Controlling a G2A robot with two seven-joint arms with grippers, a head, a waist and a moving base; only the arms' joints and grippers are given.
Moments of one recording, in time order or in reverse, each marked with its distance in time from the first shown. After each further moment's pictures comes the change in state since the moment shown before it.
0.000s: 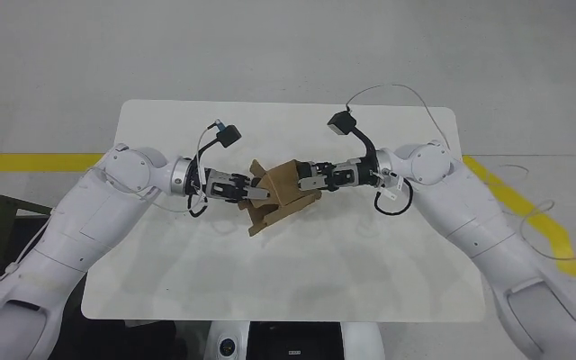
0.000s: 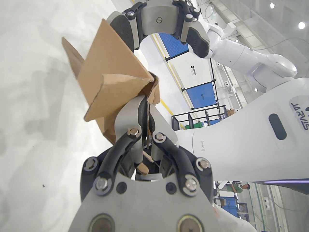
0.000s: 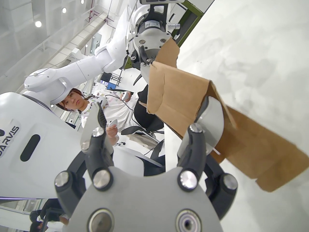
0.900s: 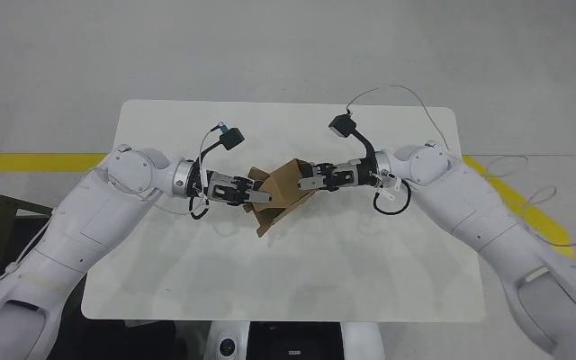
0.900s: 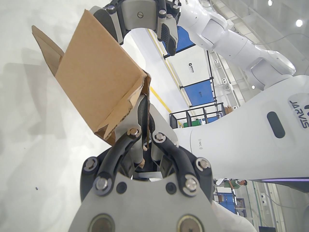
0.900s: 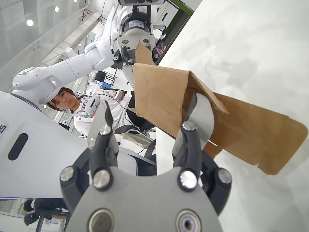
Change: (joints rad) left arm -0.008 0.006 0.022 -0.014 -0.014 0.002 -0.002; right arm 0.106 0.030 -0.233 0.068 0.095 -0.101 -0.101
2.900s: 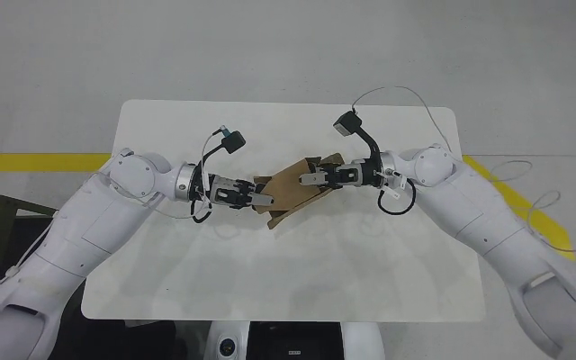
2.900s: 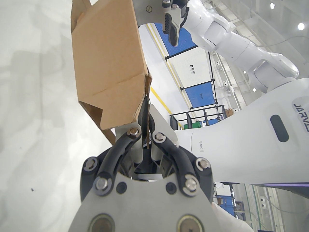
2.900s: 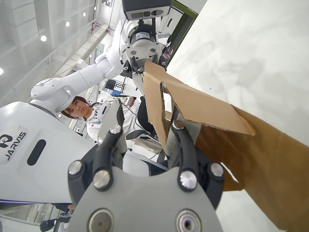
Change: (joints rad) left arm 0.033 0.007 -0.017 -0.037 0.034 0.027 0.033; right arm -0.035 0.030 0.050 -0.049 0.066 0.076 0.025
